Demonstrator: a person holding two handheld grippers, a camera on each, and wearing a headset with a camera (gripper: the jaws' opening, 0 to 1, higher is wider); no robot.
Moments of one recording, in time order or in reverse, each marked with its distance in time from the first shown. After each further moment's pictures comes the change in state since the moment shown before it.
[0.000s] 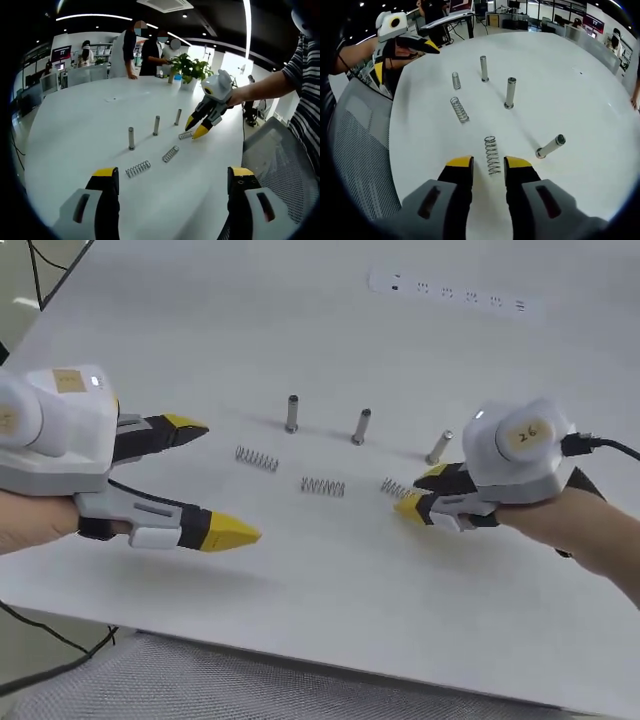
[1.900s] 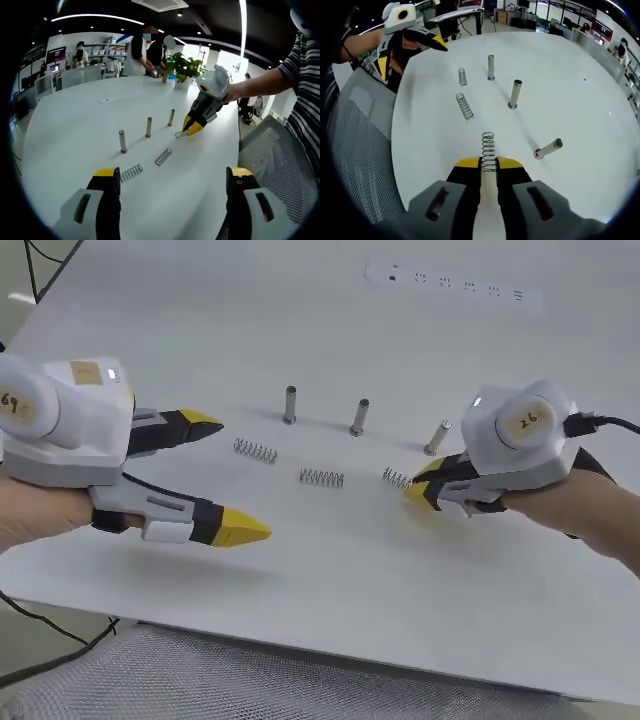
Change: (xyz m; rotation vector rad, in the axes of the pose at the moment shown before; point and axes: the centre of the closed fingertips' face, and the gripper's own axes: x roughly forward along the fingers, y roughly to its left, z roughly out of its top) left arm 0.007 -0.013 0.004 0.020 0.007 -0.042; right arm -0.010 0.003 0.001 -0.079 0.037 0.011
